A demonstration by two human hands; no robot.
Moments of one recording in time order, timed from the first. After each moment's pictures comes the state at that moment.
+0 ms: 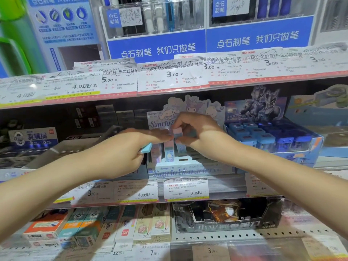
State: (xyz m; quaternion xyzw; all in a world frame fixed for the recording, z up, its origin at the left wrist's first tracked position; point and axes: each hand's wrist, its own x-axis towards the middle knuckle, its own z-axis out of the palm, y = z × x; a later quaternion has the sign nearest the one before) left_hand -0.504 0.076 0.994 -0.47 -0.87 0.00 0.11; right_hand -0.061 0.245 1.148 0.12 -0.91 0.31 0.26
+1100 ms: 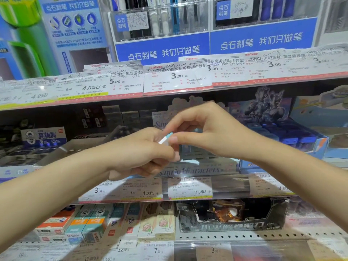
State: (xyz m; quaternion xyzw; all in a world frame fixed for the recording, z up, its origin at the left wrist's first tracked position) left_hand -0.083 0.064 1.176 -0.37 -0.76 -0.44 -0.29; right_hand -0.019 0.222 1.182 0.25 -0.86 0.40 0.19
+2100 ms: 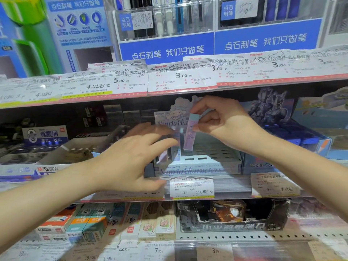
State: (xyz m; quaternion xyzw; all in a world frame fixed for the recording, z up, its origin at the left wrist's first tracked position) left_hand -0.111 0.036 1.149 -0.59 -0.77 0.04 0.26; right_hand -0.039 0.252 1.171 0.12 -0.85 0.42 0.28
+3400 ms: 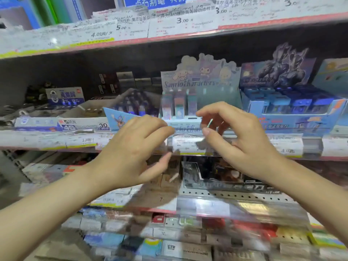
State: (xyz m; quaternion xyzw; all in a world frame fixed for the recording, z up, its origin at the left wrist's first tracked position) left_hand -0.044 0.023 1.103 -0.54 -0.77 -0.05 0.34; right_hand 0.029 0.234 1.101 0.22 -0.85 0.33 0.35
